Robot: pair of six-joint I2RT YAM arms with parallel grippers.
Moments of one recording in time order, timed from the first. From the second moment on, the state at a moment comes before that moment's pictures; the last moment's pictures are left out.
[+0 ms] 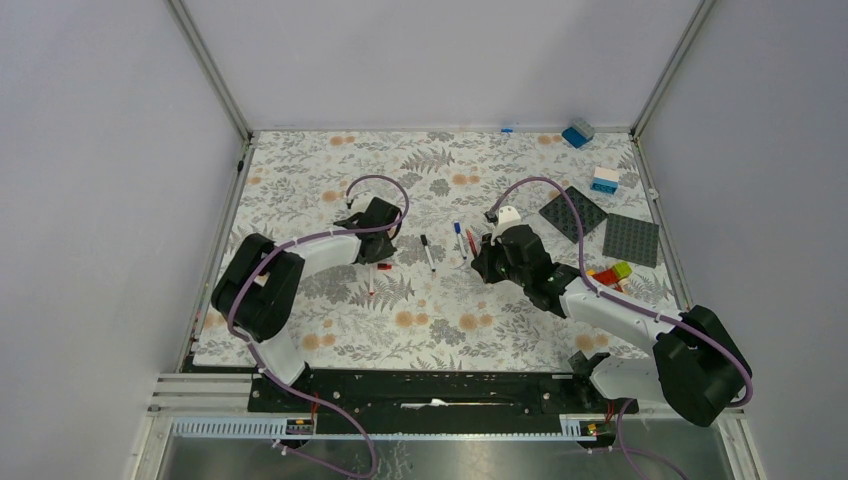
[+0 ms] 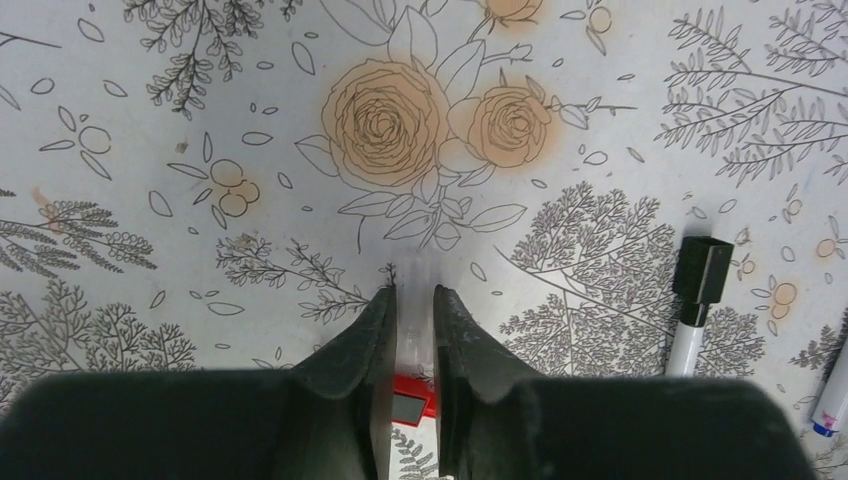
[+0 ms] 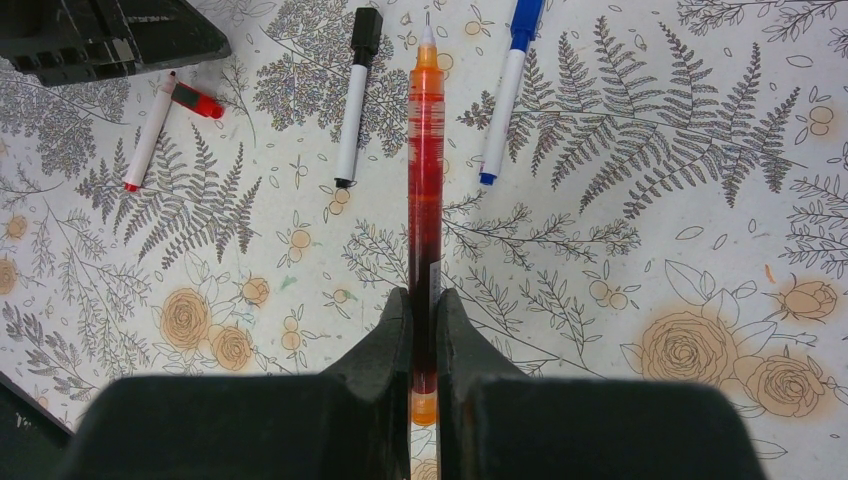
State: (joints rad) left arm -0.53 1.72 0.96 -0.27 -0.33 -0.82; right arm 0.67 1.25 0.60 0.05 0.03 0.34
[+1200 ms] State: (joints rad) left arm -0.81 1.66 0.91 -0.32 -0.21 -0.86; right arm 0.66 1.25 0.60 0.05 0.03 0.34
